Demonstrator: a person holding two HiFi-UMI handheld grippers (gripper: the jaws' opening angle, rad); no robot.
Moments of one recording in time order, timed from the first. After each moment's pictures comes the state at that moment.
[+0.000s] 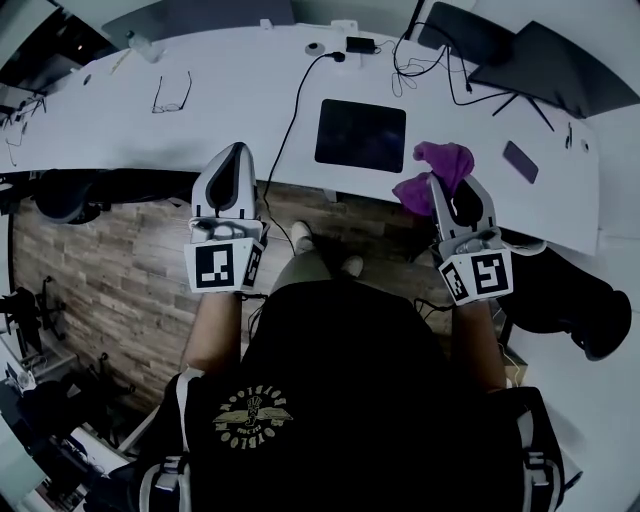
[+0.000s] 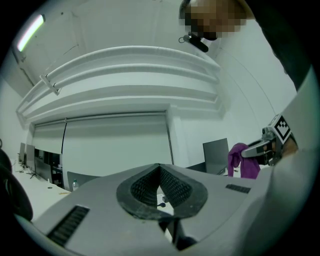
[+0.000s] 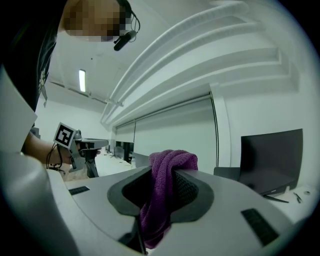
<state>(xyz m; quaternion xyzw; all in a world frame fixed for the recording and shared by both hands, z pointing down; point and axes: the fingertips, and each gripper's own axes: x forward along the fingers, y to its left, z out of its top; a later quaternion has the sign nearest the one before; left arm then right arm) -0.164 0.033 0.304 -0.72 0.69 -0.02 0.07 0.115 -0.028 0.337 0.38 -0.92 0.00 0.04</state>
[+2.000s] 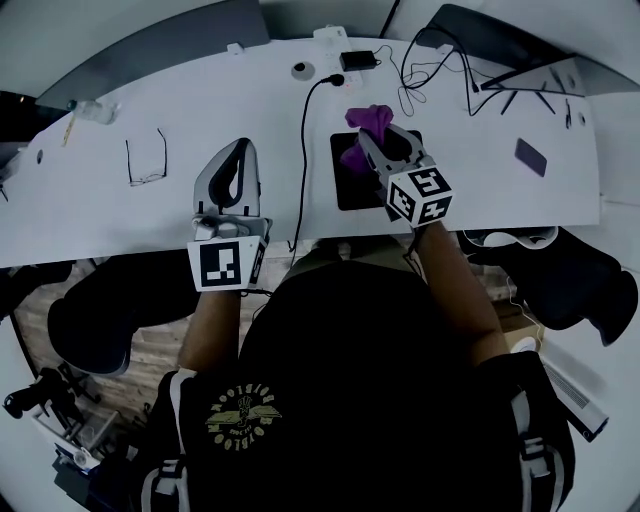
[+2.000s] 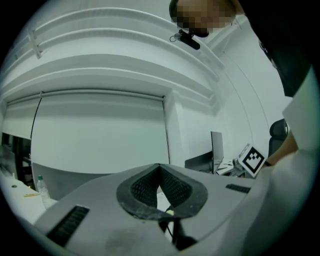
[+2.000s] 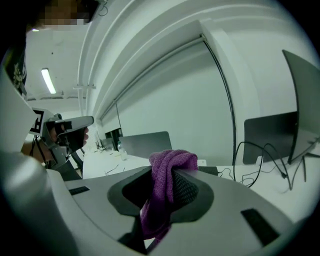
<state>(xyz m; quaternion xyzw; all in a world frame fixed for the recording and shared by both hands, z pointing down) -0.275 -0.168 0.359 -0.80 0.60 -0.05 0.04 -0.093 -0.236 0.493 0.39 -0.90 0.17 0.12</state>
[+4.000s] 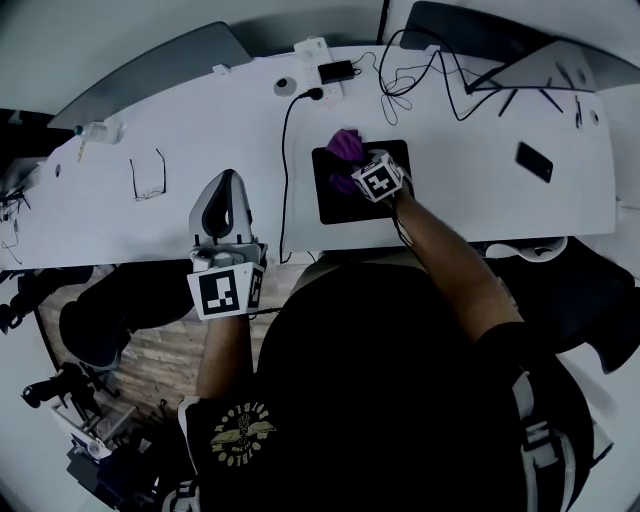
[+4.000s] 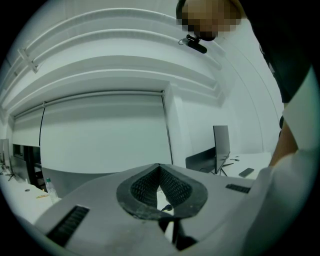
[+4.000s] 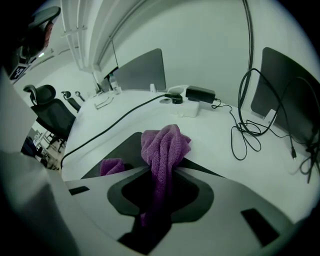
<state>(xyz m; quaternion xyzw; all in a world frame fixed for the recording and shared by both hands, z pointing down) -0.213 -0.168 0.353 -0.76 0.64 -0.08 0.04 -0.037 -0.247 0.744 0.29 -0.83 0.21 0.42</state>
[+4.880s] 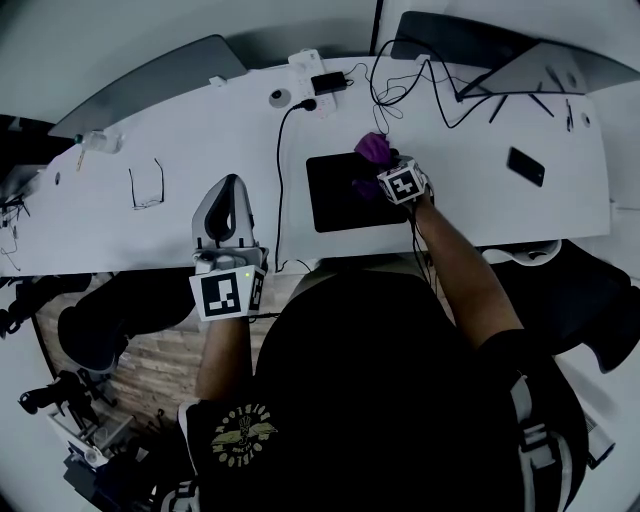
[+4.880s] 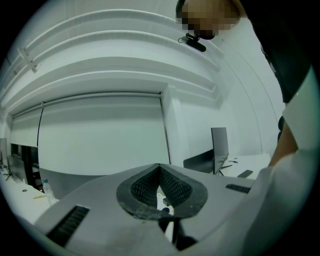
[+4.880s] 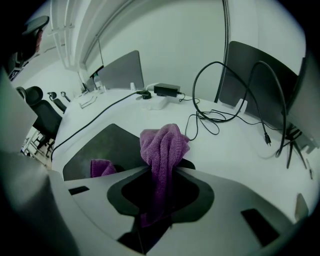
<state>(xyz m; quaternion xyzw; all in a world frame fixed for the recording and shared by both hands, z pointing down) -0.197 -0.170 0.348 -0.77 0.63 -0.07 0.04 0.058 -0.270 0.737 0.37 -0.79 0.22 0.44</state>
